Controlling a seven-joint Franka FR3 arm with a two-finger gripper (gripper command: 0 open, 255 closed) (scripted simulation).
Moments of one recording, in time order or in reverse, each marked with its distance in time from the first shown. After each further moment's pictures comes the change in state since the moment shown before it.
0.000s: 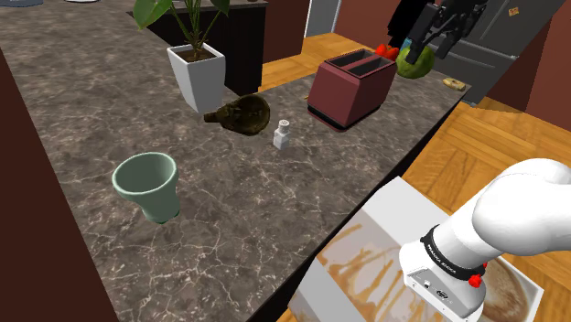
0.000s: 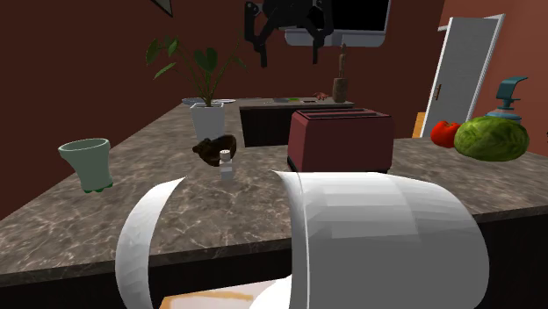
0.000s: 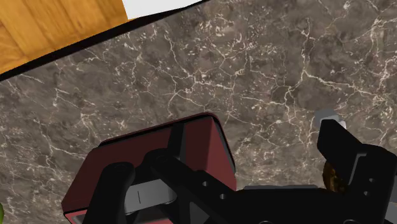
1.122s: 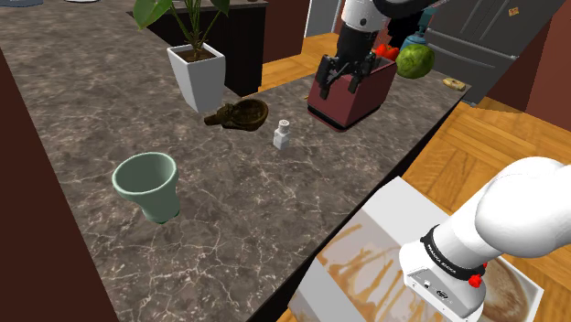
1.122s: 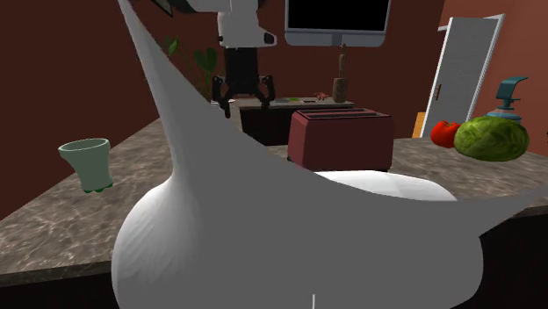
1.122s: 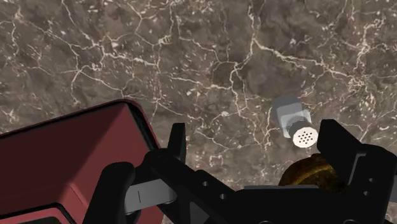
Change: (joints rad) arm 0.056 0.394 0.134 -0.031 0.090 0.391 0.143
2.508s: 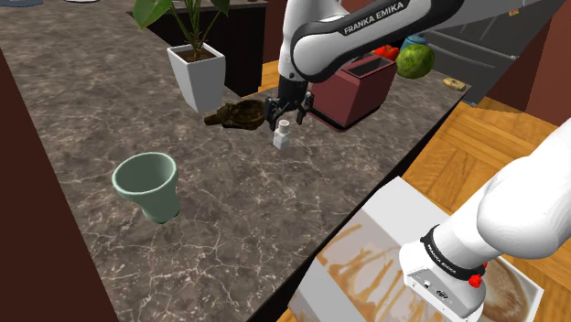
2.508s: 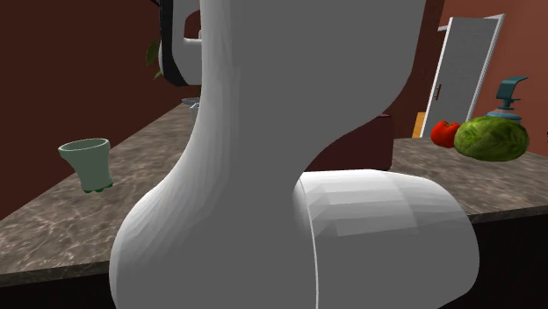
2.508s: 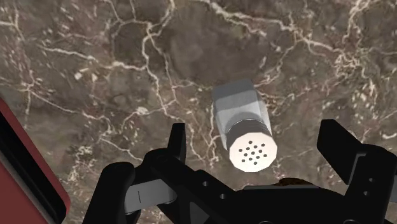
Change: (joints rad) arm 0.037 0.452 0.088 0.117 -0.033 0.313 0.125
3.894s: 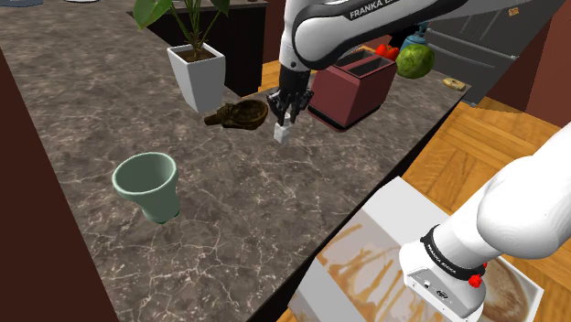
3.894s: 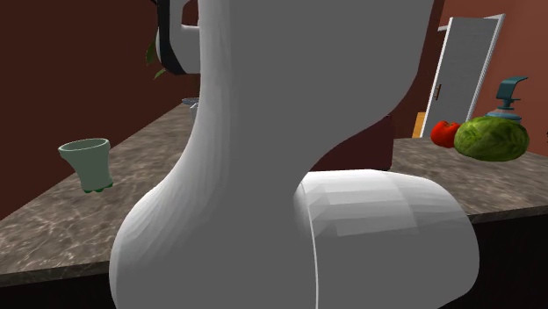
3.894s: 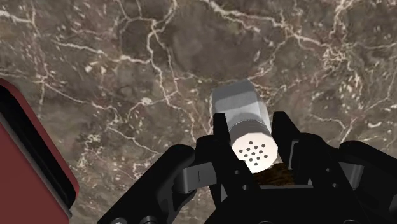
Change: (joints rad) arm -0.001 -0.031 -0.001 0.032 0.009 -0.061 -0.007
